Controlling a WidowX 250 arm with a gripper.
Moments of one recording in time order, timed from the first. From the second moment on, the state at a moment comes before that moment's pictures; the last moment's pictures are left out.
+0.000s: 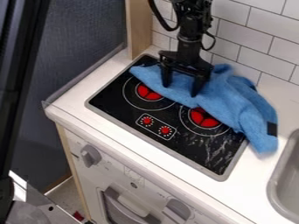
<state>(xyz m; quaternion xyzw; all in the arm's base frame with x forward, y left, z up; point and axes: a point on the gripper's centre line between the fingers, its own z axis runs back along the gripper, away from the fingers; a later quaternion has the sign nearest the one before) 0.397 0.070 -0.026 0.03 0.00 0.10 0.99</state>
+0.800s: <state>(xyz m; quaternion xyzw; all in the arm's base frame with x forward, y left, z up) 0.366 0.101 0.011 0.05 -0.04 0.14 0.99</state>
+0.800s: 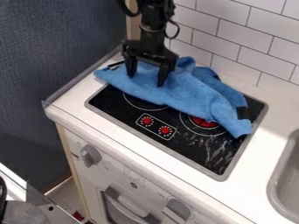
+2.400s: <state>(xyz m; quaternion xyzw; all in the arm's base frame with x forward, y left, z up) 0.385 -0.058 0.070 -0.03 -0.02 0.05 1.00</state>
